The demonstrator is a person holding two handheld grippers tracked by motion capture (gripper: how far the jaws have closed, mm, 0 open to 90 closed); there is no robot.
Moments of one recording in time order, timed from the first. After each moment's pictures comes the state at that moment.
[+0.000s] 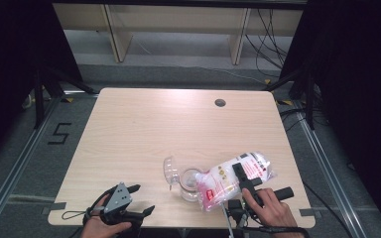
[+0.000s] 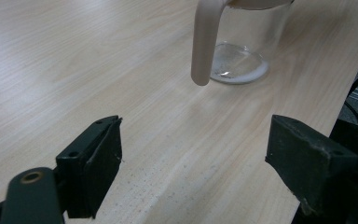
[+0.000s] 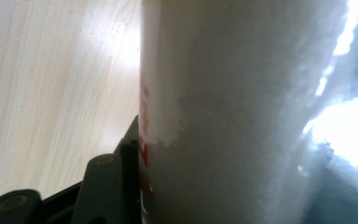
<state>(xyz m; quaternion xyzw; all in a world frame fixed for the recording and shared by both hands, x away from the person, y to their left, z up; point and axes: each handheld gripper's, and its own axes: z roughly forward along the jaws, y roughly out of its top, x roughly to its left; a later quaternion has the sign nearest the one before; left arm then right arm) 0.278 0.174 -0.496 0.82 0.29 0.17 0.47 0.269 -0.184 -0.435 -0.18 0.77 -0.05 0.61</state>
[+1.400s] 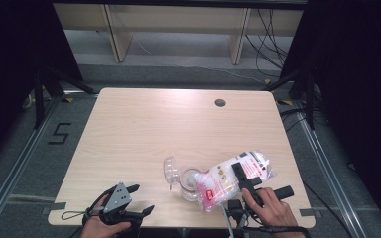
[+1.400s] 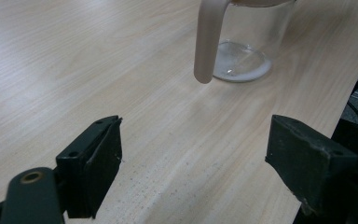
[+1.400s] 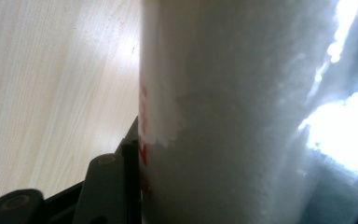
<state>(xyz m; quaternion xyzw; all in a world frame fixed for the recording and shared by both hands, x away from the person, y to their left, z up) 0.276 0.174 -0.497 0.81 0.31 0.16 0.47 0.269 -0.184 -0.434 -0.19 0.76 -0.06 0.61</state>
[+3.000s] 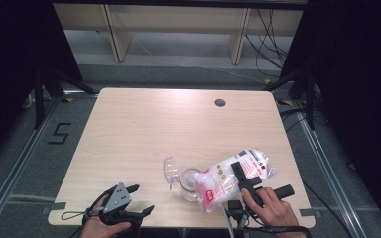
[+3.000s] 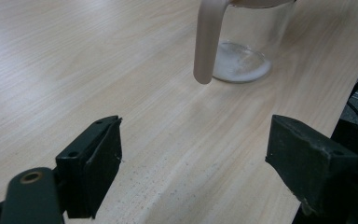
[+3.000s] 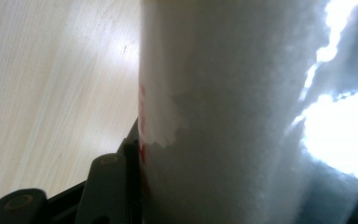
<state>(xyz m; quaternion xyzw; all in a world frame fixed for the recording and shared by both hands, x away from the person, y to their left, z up) 0.275 0.174 -0.496 0.81 0.31 0.16 0.46 0.268 -0.183 -0.430 -0.21 0.75 -0.07 0.62</state>
